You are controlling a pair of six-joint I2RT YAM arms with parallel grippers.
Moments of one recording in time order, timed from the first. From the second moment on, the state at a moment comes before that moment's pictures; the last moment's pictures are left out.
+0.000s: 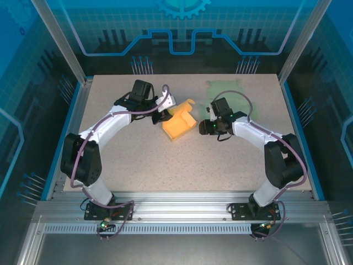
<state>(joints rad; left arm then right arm) -0.33 1.69 1.35 -0.49 0.59 0.71 0.40 1.65 1.10 -0.49 -0.13 0.33</state>
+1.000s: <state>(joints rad) -0.41 1.89 1.53 -0.53 0.41 0.65 0.41 1.73 1.14 -0.35 -0.14 0.30</state>
